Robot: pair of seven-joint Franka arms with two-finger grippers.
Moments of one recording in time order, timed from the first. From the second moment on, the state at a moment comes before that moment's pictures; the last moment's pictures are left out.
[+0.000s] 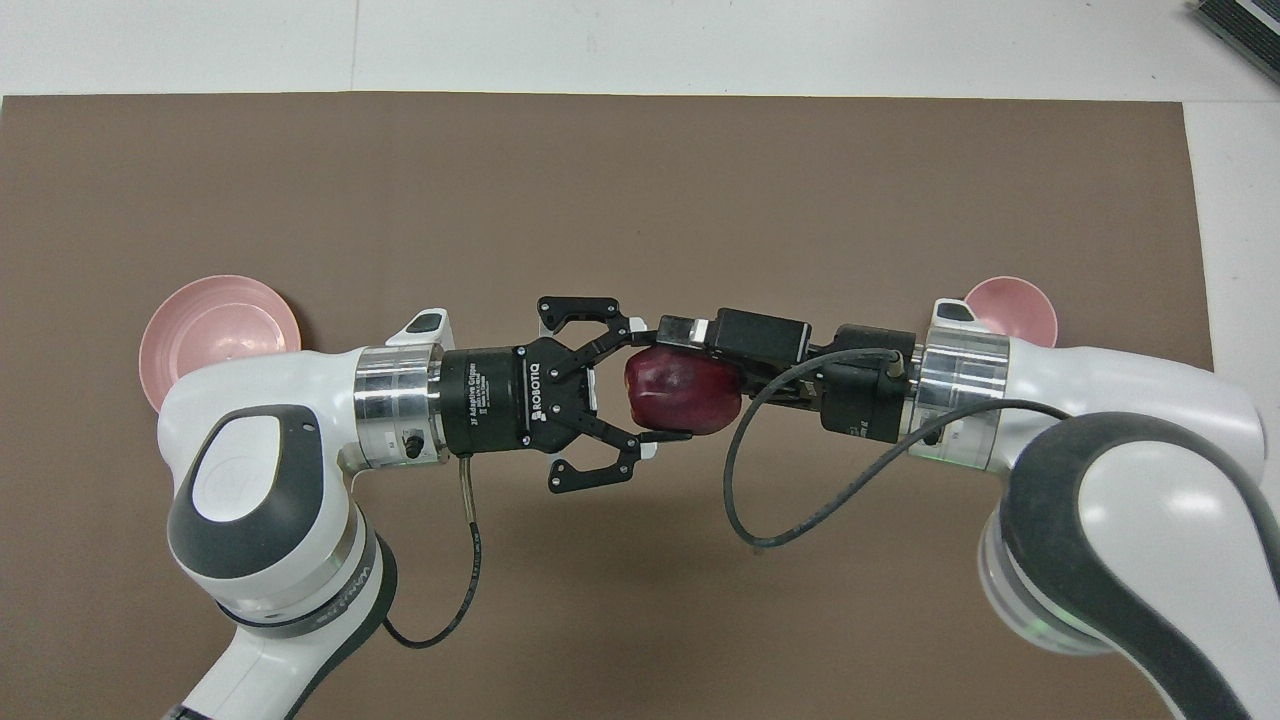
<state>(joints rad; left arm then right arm) -0.43 -0.04 -0.05 -2.10 -1.79 2.03 -1.05 0.36 -0.13 0.00 -2.10 1.42 2.26 -0.18</state>
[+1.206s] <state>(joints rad) -0.47 -0.04 -0.05 -2.10 -1.82 2.09 -1.05 0.35 -0.13 0.00 -2.11 1.42 2.26 -0.18</state>
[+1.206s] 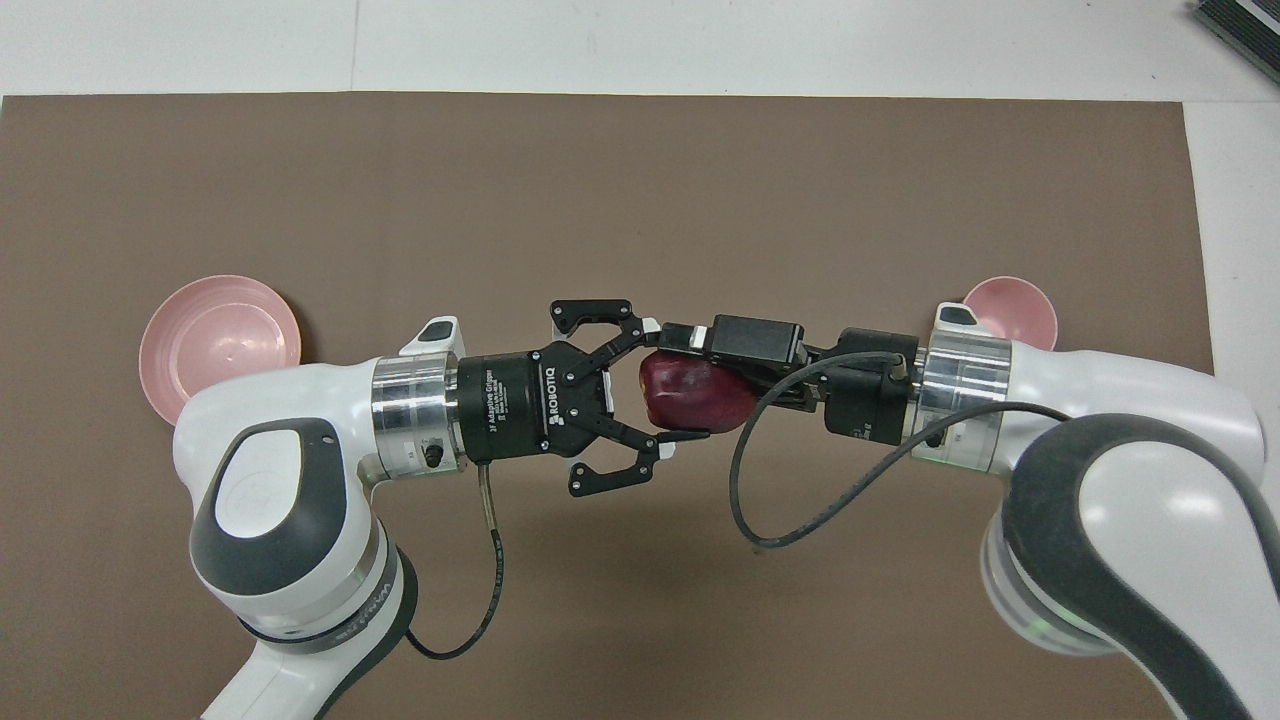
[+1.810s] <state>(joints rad) -0.48 -0.05 -0.06 -2.08 -1.79 2.17 -1.04 0.36 -0.13 0.01 -2.12 1.41 2.26 -0.16</state>
